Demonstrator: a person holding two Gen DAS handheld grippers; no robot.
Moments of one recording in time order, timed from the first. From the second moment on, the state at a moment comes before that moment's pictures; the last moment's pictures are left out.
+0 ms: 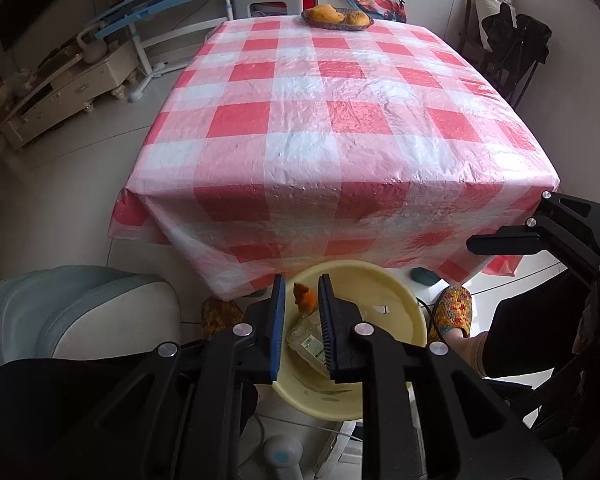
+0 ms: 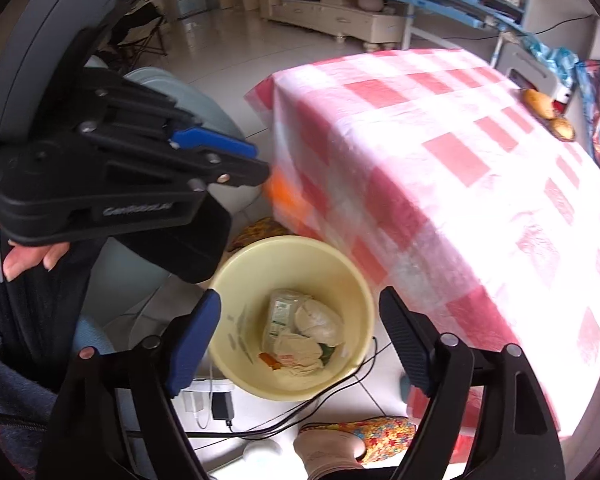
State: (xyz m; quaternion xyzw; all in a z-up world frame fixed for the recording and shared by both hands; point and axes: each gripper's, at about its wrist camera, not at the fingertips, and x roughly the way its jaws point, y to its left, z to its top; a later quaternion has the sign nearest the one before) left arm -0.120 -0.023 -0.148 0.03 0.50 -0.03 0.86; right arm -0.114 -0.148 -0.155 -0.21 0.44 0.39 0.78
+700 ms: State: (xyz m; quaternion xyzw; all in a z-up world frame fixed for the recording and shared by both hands) left arm -0.107 -0.017 -0.099 -0.01 0.38 0.02 0.93; right arm -0.107 -0.177 -0.122 -0.15 0.33 0.17 0.92
